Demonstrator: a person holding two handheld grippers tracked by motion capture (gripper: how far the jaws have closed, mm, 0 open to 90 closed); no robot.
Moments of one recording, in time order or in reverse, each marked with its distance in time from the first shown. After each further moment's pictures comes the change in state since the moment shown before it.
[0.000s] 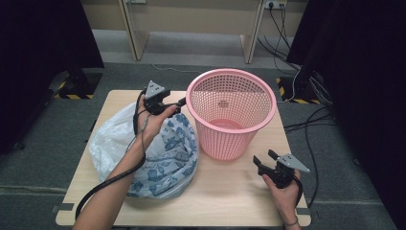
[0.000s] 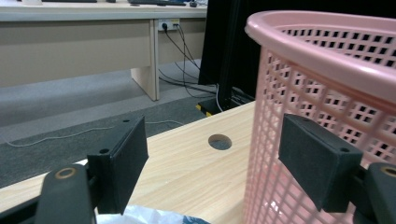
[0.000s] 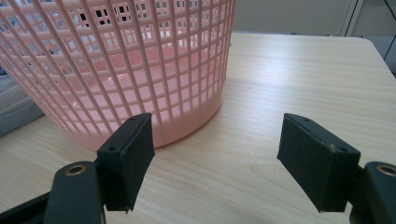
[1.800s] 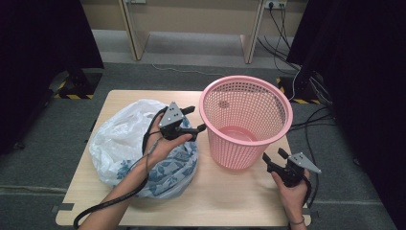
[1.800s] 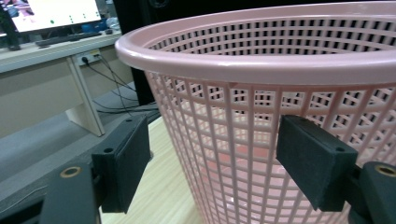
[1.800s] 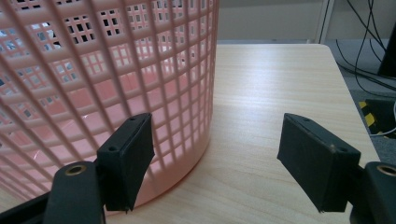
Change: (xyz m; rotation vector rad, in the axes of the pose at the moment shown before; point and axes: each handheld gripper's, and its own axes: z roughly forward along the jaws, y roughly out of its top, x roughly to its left) left arm -0.082 -0.016 -0.032 -0.076 -0.295 0.255; right arm -0.023 0.003 -0.013 -0.043 -0.060 0.051
